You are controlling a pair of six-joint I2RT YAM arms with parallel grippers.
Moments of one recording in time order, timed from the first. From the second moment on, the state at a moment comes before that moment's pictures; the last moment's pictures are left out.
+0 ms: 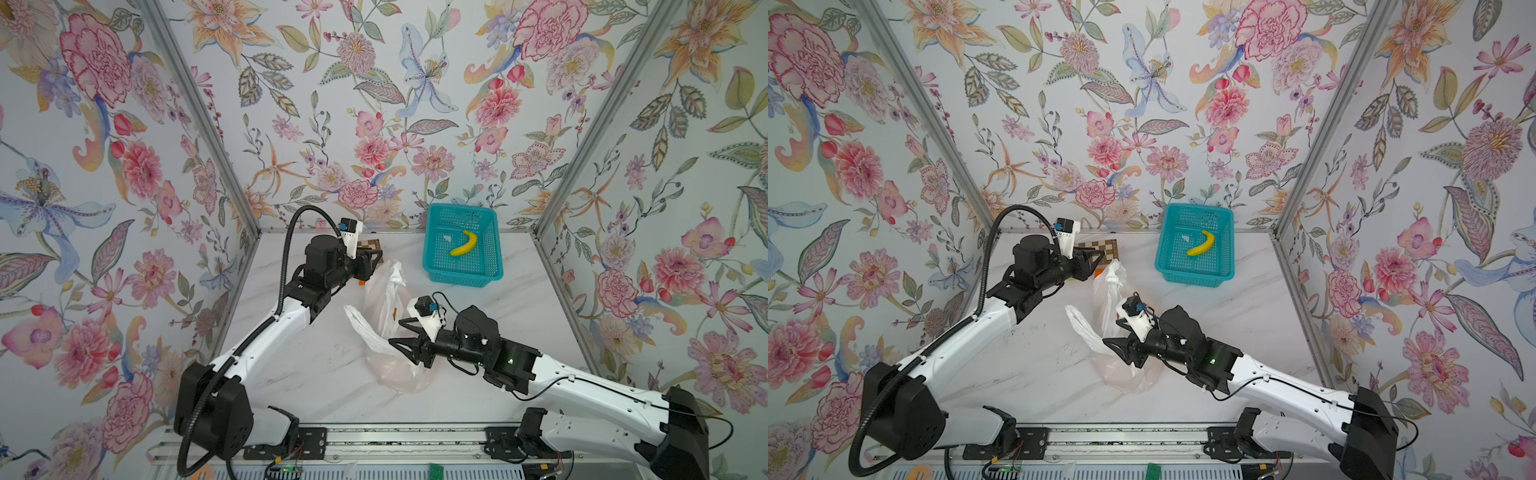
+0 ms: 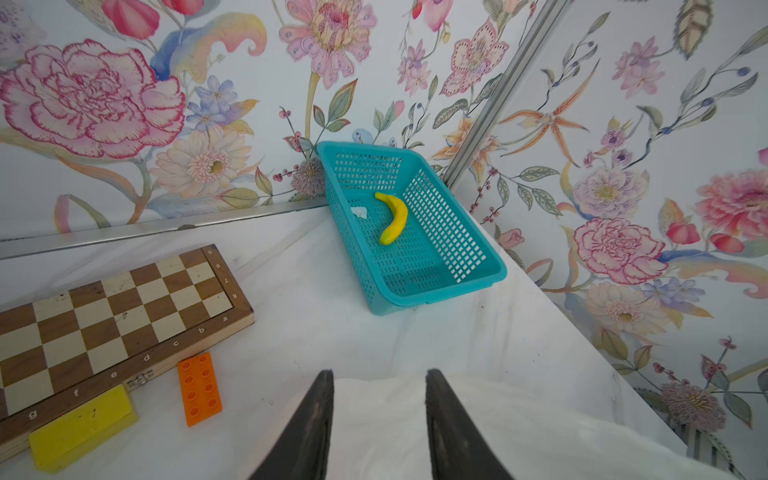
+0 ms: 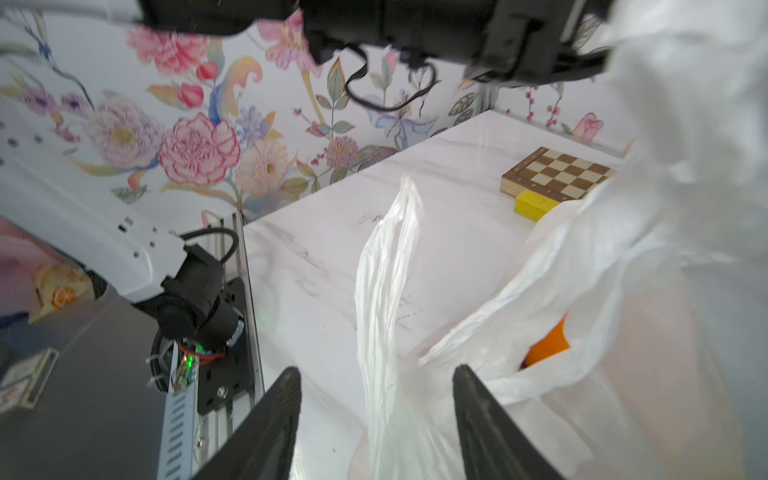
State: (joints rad) left arm -0.41 1.32 1.08 -0.02 0.31 -0.30; right arm 1.00 1.03 0.74 0.06 -0.14 0.20
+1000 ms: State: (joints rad) left arm -0.62 1.24 0.89 -0.25 0.27 -0.41; right arm 0.80 1.41 0.96 -0.15 -0.15 0.59
